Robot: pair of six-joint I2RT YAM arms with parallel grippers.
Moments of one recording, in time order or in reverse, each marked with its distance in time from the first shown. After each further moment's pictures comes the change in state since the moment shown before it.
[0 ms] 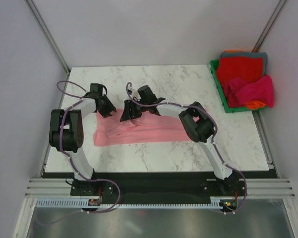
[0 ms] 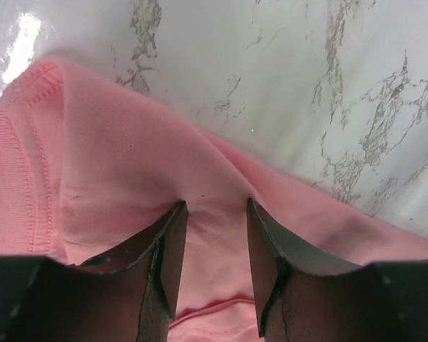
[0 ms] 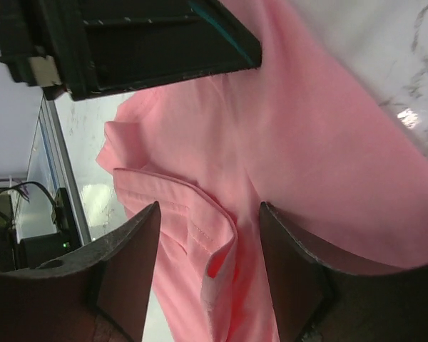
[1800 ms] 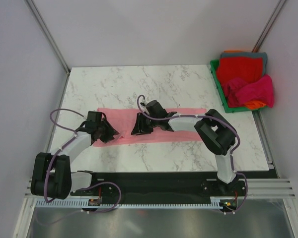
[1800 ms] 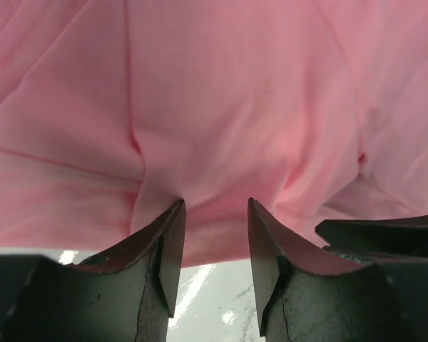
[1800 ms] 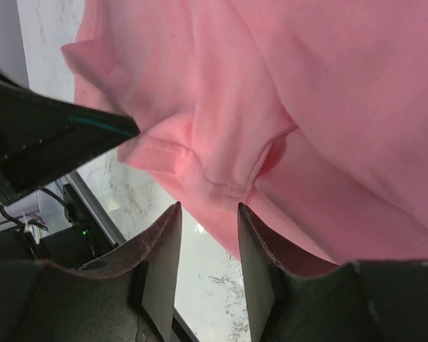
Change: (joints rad) left arm -0.090 -0.580 -0.567 0.060 0.037 -0.144; right arm 0.079 -0.385 -0.555 0.073 0.252 0.255
